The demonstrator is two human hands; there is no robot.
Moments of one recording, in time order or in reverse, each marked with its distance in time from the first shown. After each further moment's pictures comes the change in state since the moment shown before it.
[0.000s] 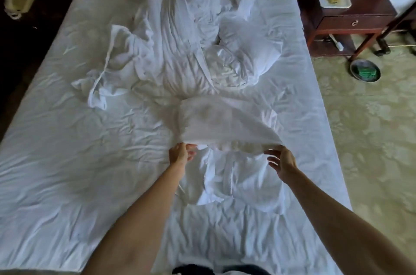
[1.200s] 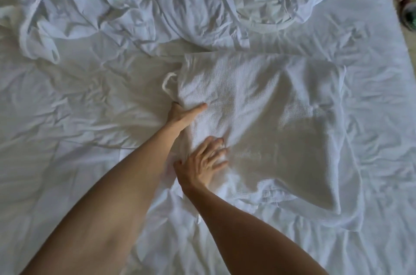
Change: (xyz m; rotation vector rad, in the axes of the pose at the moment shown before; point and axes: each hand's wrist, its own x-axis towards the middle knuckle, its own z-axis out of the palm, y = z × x) left_hand 0.284 -0.075 0.003 0.464 -0.154 0.080; right_hand 0.079 0.274 0.343 -1.274 0.116 -0.304
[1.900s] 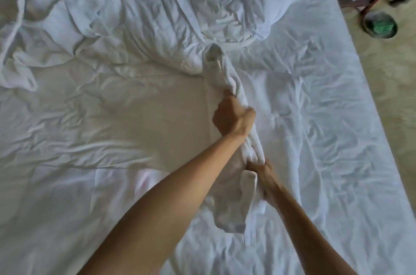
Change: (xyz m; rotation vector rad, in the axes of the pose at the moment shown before) left_hand -0.155 0.139 0.162 0.365 0.173 0.360; right_hand 0.031 0.208 -0.186 1.145 -0.311 0.183
